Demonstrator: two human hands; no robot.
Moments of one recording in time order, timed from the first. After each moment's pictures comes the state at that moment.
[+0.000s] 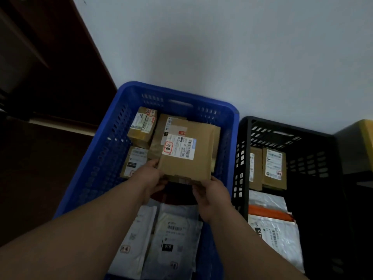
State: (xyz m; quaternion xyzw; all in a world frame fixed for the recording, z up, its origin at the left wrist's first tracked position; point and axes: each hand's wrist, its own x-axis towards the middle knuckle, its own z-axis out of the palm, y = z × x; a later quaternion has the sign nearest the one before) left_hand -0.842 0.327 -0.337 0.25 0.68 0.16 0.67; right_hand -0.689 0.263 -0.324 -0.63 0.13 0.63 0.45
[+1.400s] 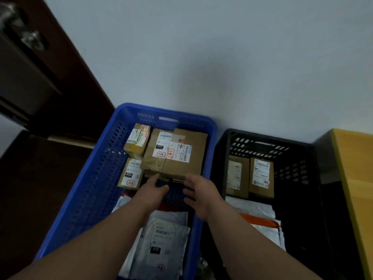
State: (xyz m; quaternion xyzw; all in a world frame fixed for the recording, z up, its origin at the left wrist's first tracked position) left_hand -0.787 0.276 -0.282 0.38 0.71 0.12 0.59; right_hand -0.634 0.263 -0.259 -0.64 -0.03 0.71 0.31
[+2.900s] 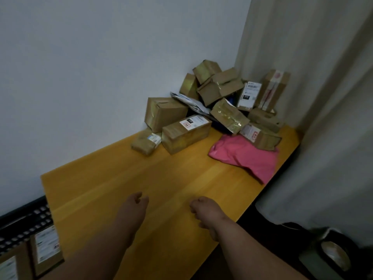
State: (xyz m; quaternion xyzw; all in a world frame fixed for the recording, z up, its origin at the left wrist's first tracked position) left_hand -0.155 -0.025 -0.168 0.68 0.47 0.02 0.56; right_hand -0.048 -0.196 -0.148 -0.82 0.00 0.40 0.42
